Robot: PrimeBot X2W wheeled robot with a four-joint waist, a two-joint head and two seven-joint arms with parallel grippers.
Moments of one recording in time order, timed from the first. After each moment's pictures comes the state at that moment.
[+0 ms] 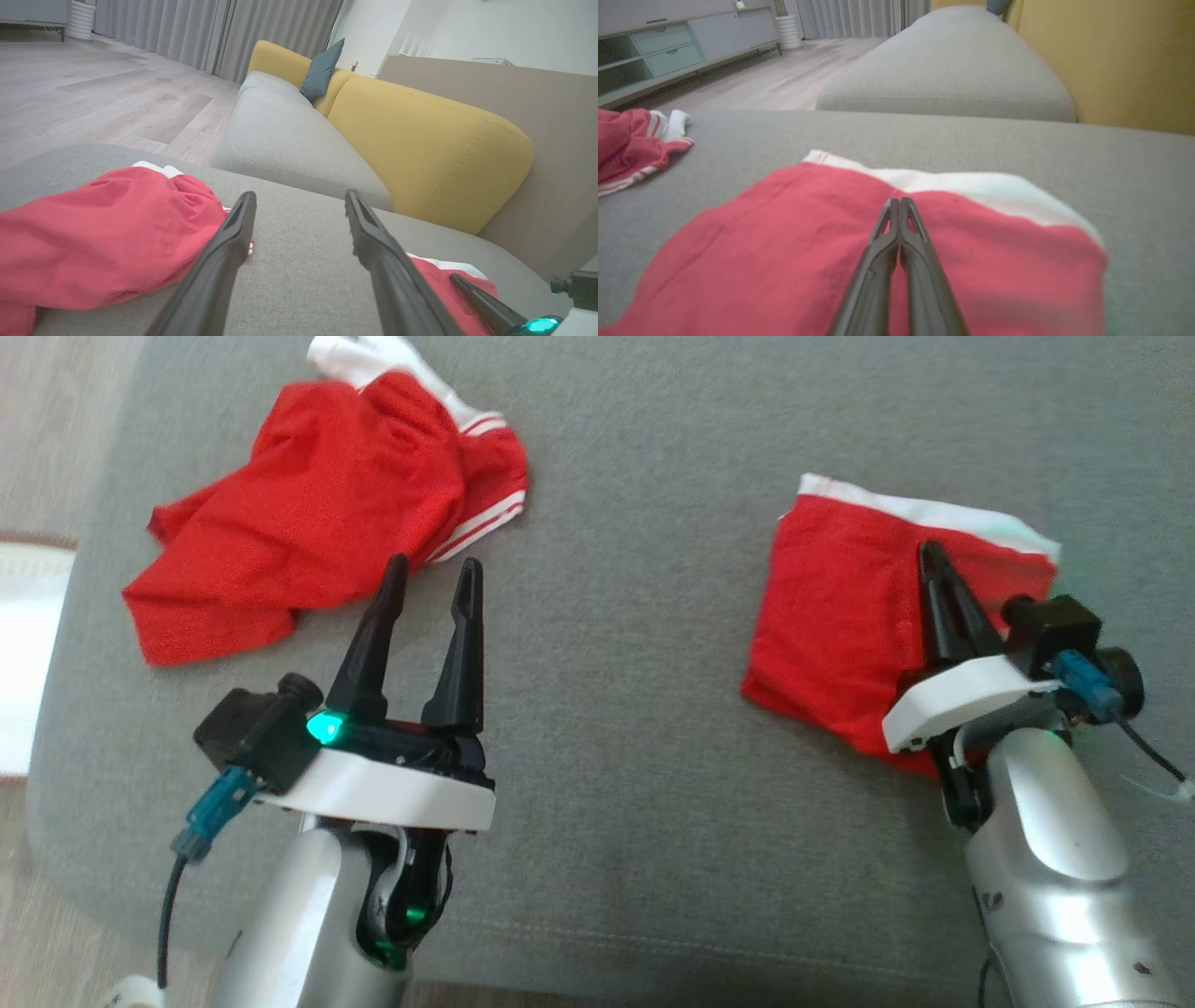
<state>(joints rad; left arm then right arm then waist) -0.22 0.04 -0.33 0.01 -0.43 0.00 -0.26 -0.50 -0.05 -0.01 0.67 -0.02 0.13 -0.24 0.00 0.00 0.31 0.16</state>
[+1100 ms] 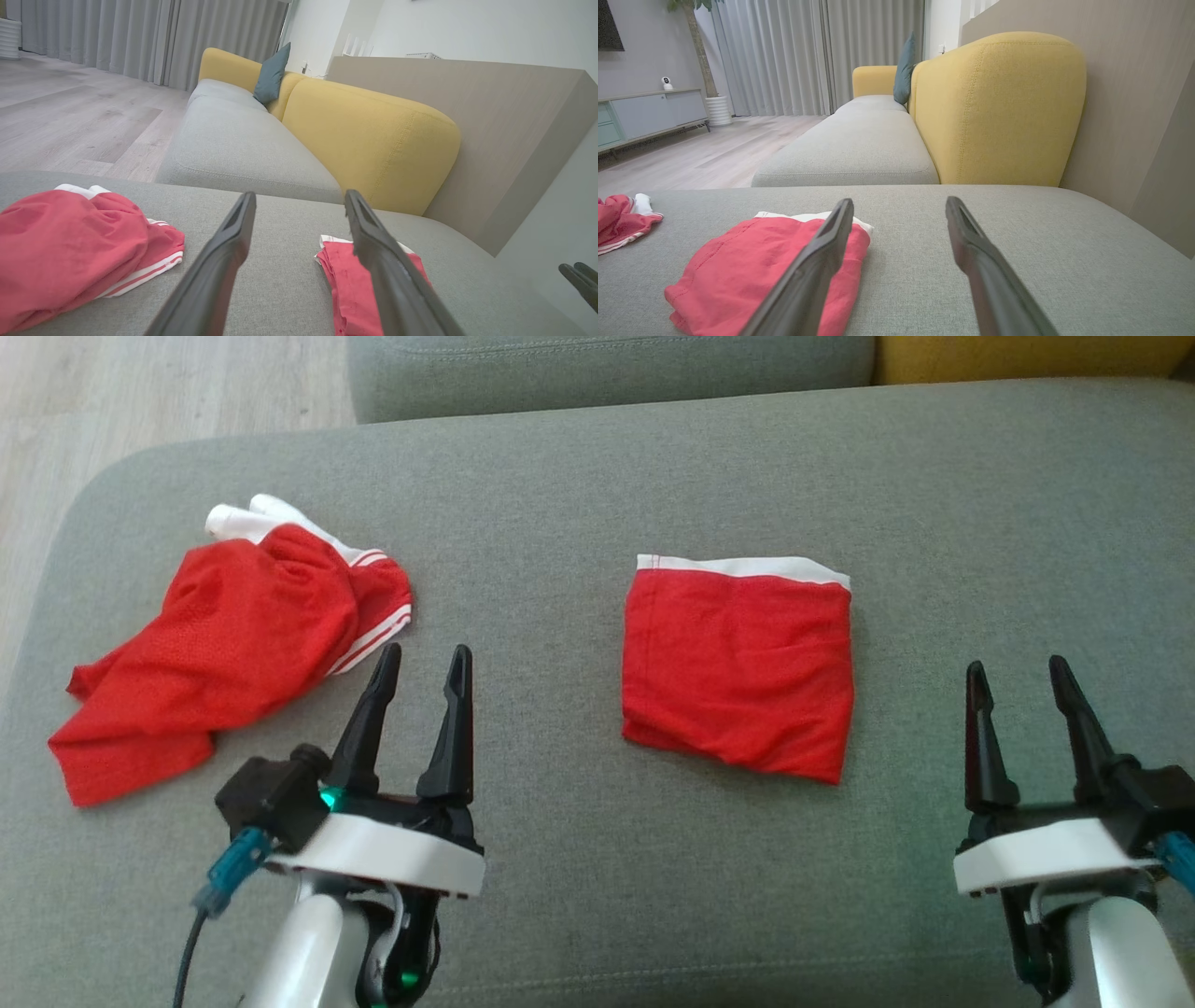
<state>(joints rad) -0.10 0.05 -0.31 0.06 -0.38 0.00 -0.26 -0.05 -0.05 -0.08 0.13 0.03 0.13 -0.18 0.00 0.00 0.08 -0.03</state>
